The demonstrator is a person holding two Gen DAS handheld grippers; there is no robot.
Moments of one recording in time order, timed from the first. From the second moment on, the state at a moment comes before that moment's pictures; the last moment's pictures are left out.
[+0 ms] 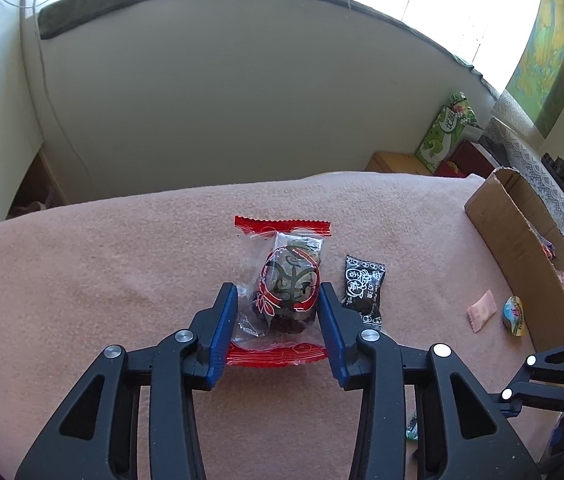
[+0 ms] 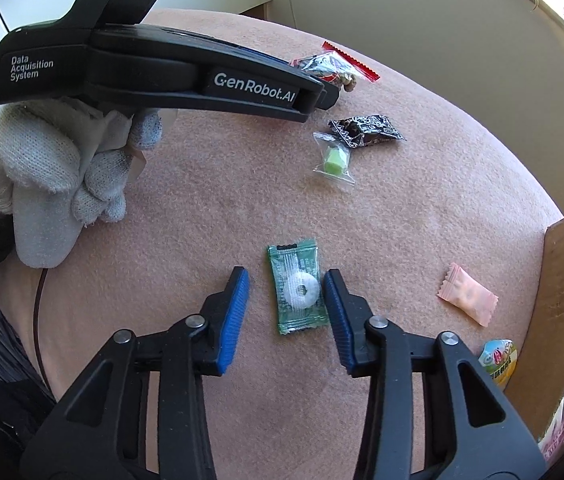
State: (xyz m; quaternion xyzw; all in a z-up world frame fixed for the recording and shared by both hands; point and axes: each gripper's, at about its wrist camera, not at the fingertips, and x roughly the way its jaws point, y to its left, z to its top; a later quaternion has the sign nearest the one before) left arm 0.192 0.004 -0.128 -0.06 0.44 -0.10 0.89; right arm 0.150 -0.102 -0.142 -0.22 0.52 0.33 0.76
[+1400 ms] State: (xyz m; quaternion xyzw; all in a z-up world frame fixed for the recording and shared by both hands) left arm 0.118 -0.081 -0.071 -0.04 0.38 -0.19 0.91; right arm 0.134 -0.269 -0.052 -0.08 0.45 0.26 0.85
